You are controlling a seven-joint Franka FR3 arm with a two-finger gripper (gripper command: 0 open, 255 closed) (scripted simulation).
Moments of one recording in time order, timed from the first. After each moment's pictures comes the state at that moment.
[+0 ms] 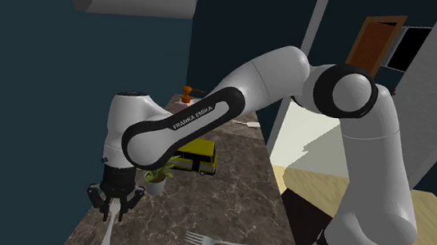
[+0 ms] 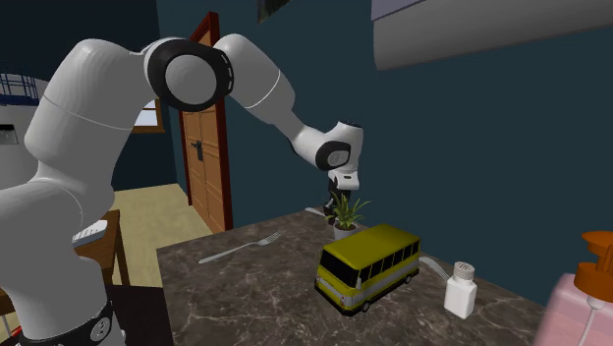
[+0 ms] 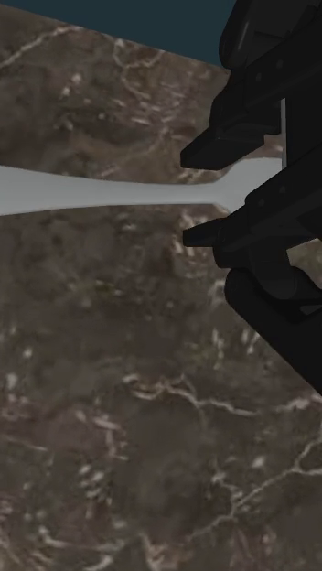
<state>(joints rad) 0.25 0.54 0.49 -1.75 0.01 2.30 1.26</state>
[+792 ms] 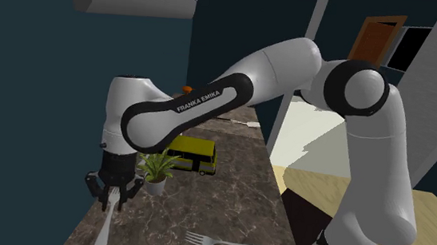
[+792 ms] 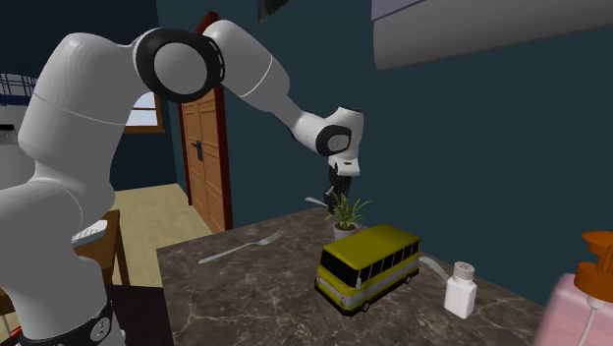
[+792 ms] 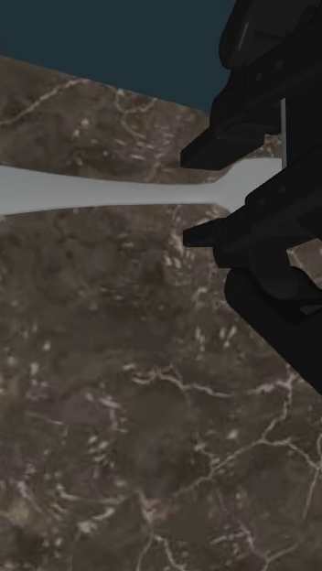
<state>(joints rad) 0.24 0.48 0.51 -1.72 0.03 2.22 1.26</state>
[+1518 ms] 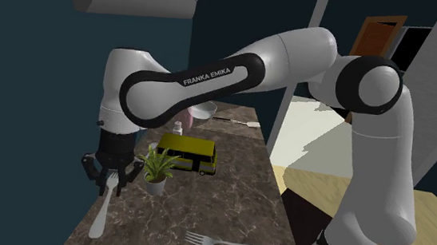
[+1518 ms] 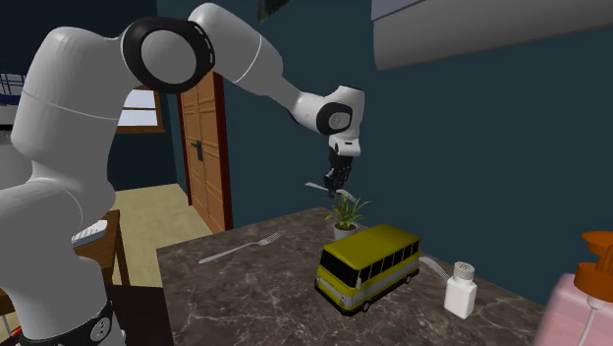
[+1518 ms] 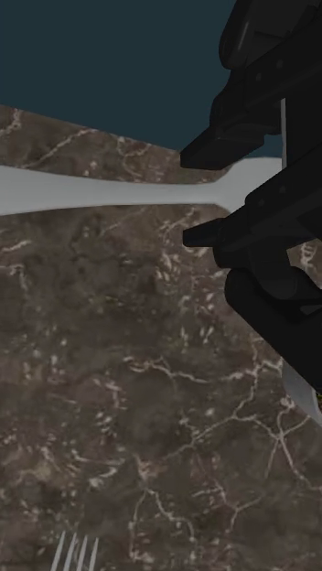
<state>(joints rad) 0.23 0.42 0.52 -1.66 0.05 2.10 1.27</state>
